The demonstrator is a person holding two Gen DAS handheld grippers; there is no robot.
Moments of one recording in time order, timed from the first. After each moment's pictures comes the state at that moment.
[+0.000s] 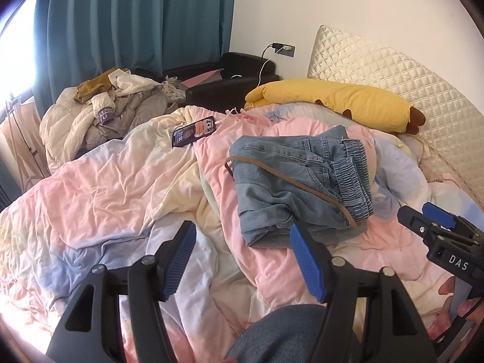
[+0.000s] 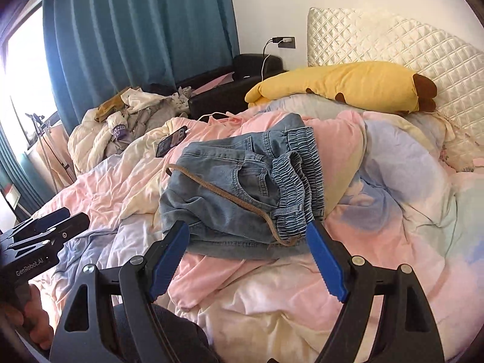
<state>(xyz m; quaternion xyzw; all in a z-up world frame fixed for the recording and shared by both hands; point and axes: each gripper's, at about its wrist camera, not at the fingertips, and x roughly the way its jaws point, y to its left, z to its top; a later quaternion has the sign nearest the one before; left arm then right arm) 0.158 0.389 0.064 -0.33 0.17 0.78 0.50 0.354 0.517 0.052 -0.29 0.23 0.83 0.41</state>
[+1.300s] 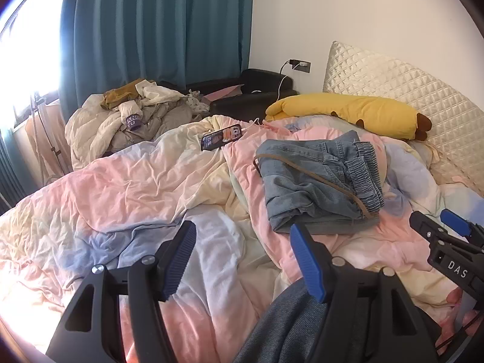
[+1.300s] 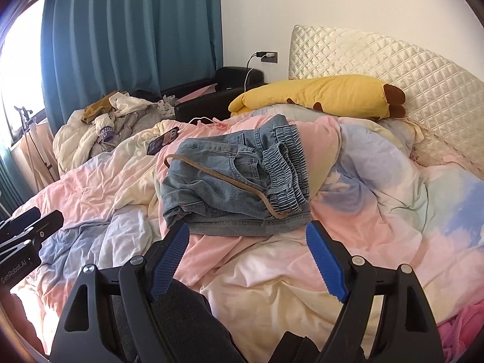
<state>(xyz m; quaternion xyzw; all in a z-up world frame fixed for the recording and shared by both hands) 0.169 0.320 0.058 -0.29 0.16 0.82 0.47 0.357 0.444 0.052 -0.28 0.18 0.82 0.47</state>
